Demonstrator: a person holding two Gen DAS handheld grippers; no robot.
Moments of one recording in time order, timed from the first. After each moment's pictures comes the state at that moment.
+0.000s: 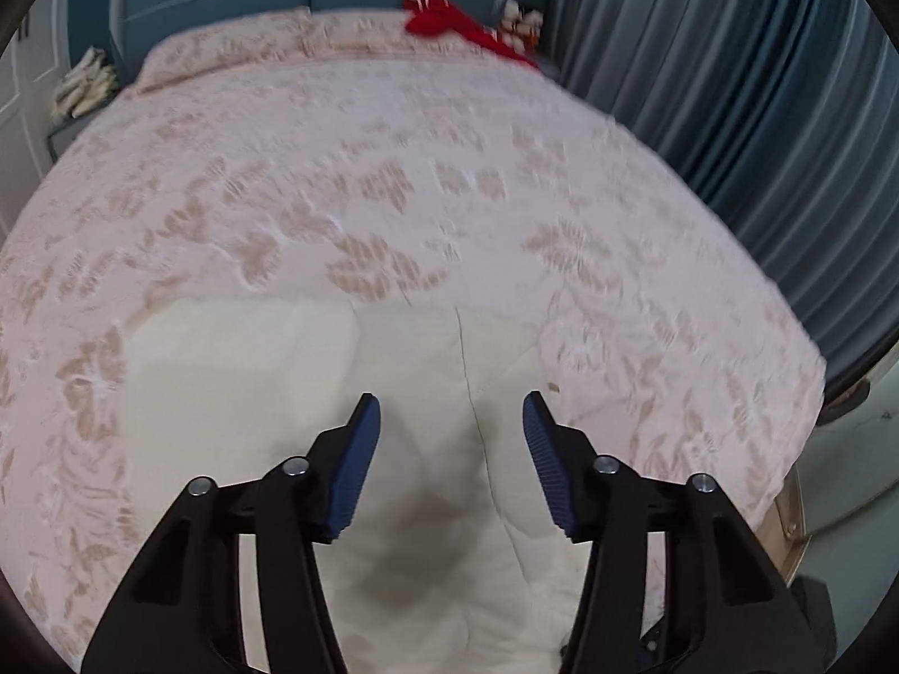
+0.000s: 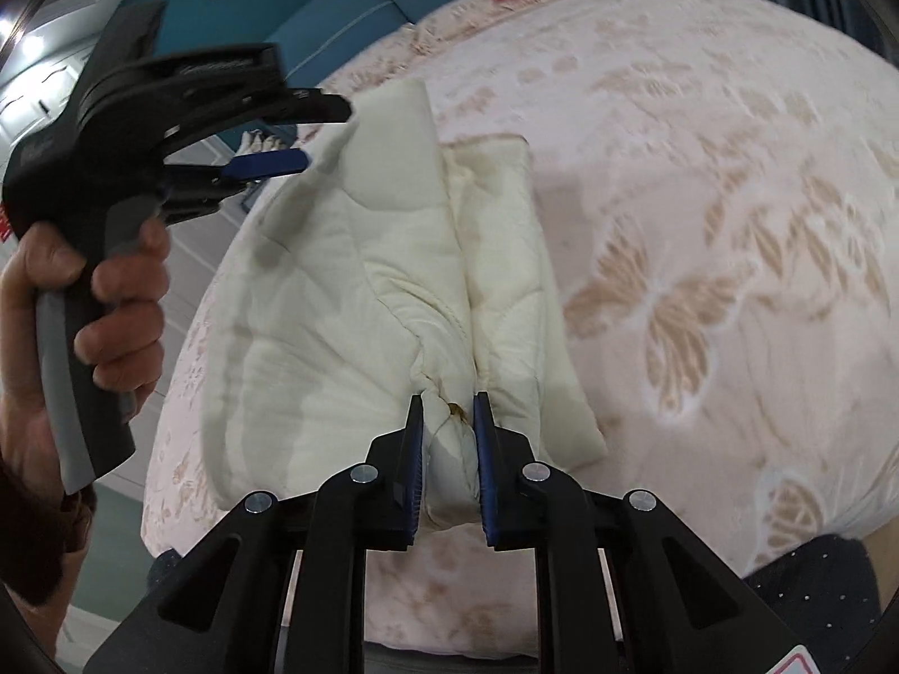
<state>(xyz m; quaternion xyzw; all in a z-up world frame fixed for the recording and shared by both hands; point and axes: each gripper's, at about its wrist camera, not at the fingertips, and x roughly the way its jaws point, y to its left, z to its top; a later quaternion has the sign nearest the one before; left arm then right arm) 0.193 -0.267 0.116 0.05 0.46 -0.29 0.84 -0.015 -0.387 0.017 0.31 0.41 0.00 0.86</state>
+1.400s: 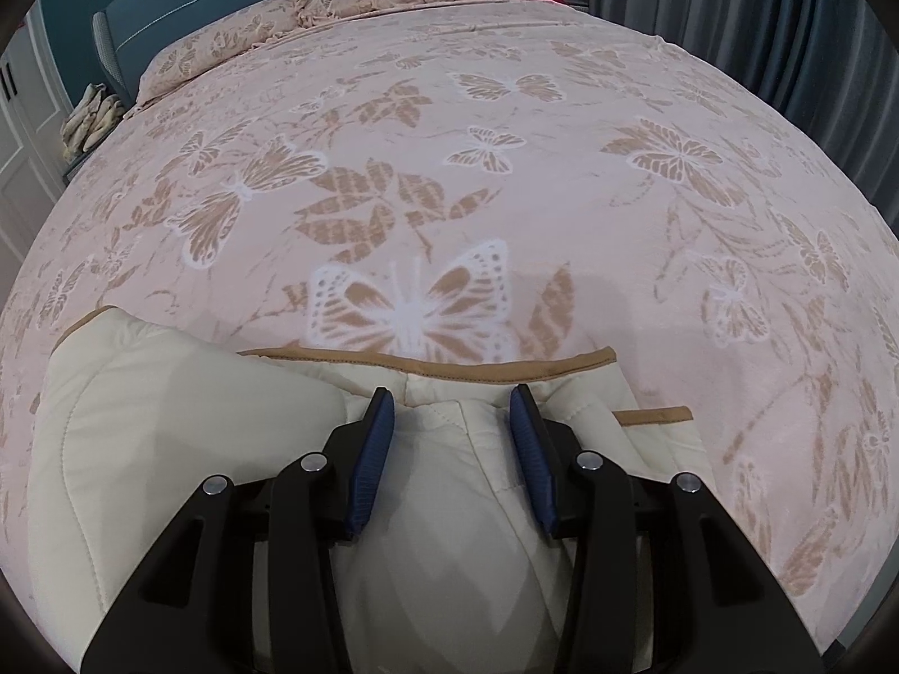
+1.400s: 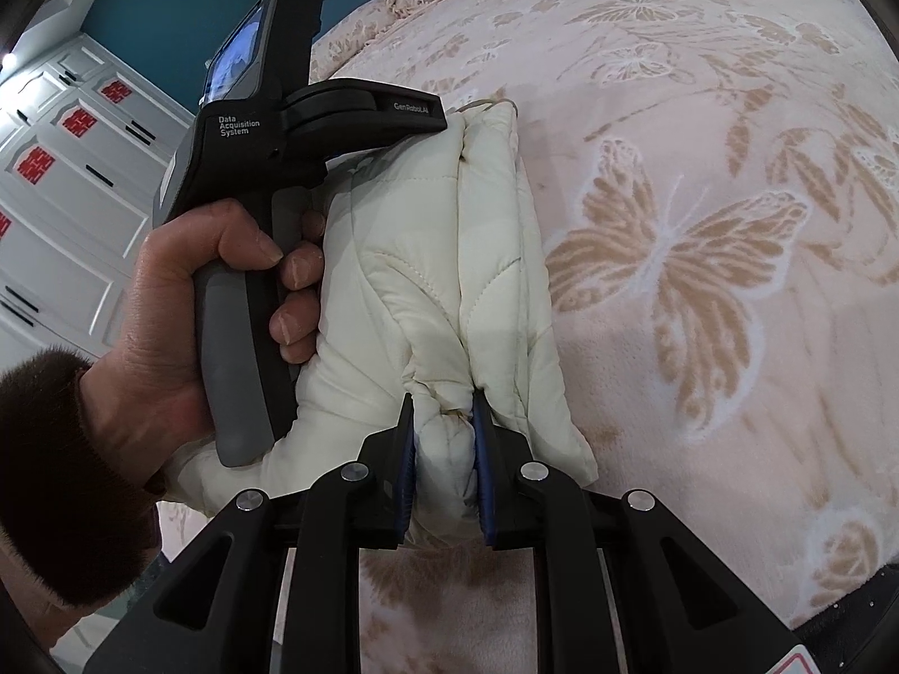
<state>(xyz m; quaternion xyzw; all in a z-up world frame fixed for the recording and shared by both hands) 0.239 -0.334 -0.013 0.16 0.46 -0.23 0.84 0.019 -0.384 -0.032 0.32 0.45 0.00 0.83</state>
